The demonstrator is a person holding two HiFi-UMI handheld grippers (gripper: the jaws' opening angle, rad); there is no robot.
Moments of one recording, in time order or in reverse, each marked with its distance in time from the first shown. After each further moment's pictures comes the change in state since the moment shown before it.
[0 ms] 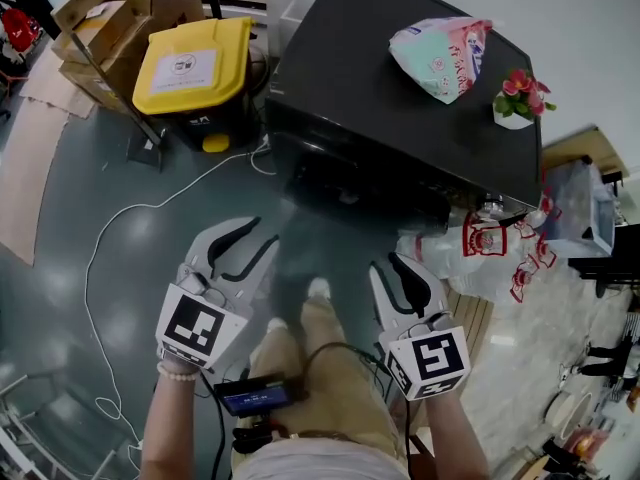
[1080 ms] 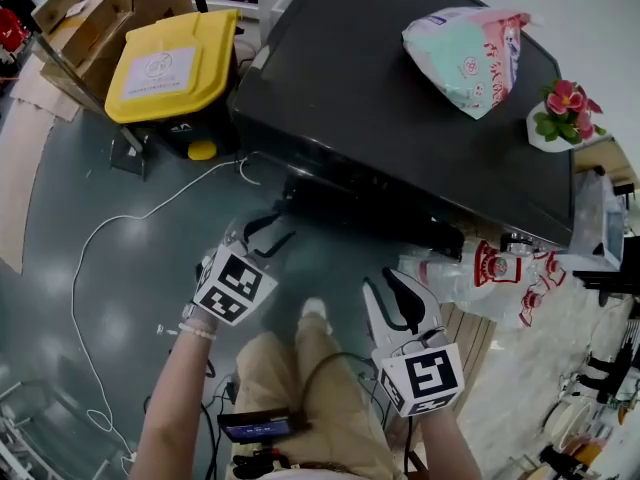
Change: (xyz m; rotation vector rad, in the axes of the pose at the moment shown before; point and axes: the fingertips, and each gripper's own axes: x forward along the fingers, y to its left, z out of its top) left arm 0.175 0.029 -0.159 0.051 0.253 -0.125; right arm 0.086 -0.049 -0.063 0.022 0.033 0.013
